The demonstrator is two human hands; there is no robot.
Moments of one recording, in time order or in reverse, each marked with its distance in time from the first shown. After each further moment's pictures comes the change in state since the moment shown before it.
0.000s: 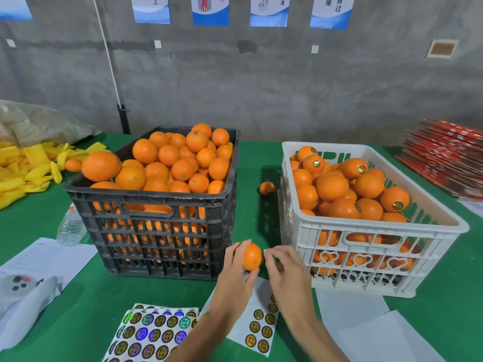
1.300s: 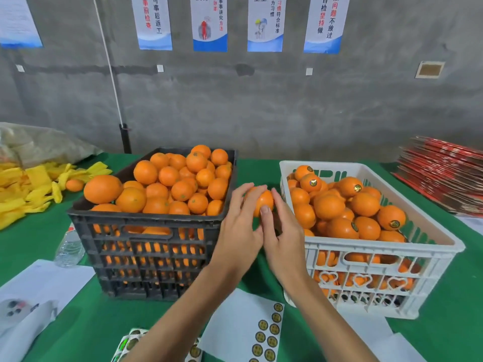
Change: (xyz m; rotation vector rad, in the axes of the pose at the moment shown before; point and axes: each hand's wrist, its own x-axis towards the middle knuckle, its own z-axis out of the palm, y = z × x) left_hand 0.087 0.121 -0.071 0.059 0.259 0.398; right_hand 0.094 -0.082 -0.027 0.317 0.097 -0.146
